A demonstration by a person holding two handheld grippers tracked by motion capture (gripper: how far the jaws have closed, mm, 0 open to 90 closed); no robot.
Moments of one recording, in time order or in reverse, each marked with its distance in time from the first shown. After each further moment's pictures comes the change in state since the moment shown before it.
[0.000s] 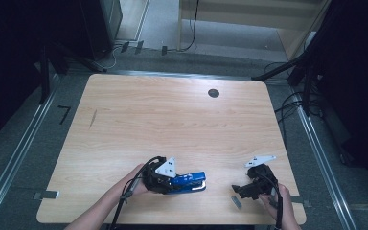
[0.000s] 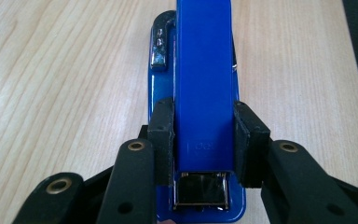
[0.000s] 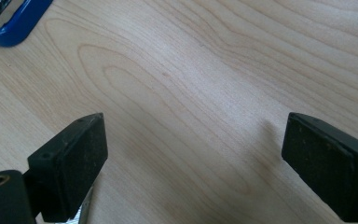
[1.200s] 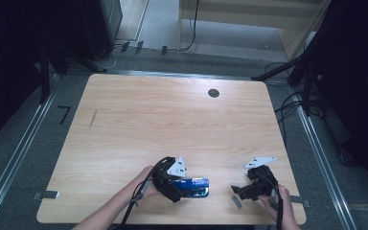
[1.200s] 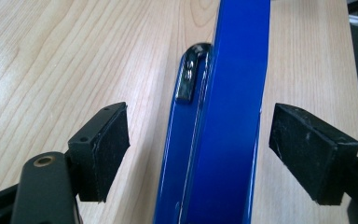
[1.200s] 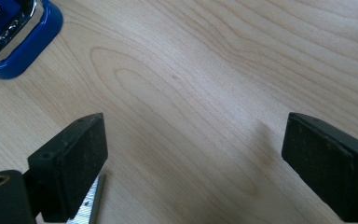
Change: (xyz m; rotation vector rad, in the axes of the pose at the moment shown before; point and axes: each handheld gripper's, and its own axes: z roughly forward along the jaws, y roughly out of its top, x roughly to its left) left arm -0.011 0.026 0.012 -0.002 0.057 -0.053; right arm 0.004 -0.001 -0.003 -0.017 0.008 -0.009
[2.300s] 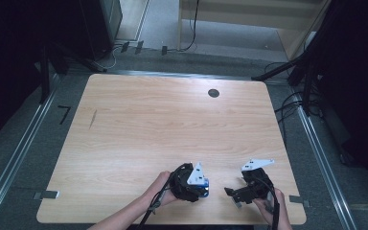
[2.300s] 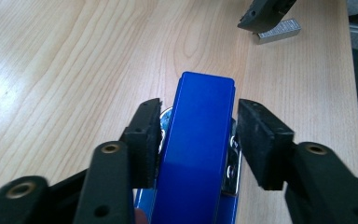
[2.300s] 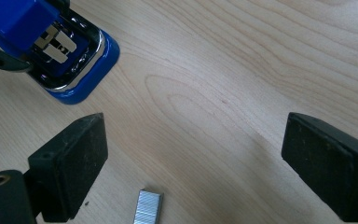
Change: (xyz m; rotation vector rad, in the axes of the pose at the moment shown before) left arm -0.030 0.032 0.026 -0.031 0.077 0.034; right arm 0.021 0.005 -0.005 -0.069 0.066 0.022
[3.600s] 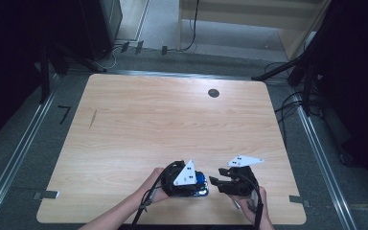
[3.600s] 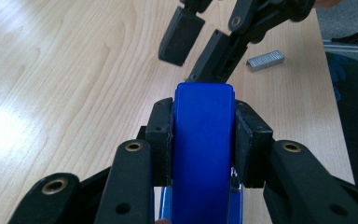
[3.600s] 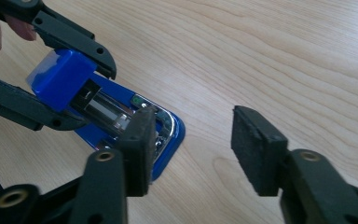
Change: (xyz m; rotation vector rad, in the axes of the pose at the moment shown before) left arm 0.005 -0.004 -0.030 -0.147 0.022 0.074; right arm 0.041 0.031 0.006 -0.161 0.045 0.049
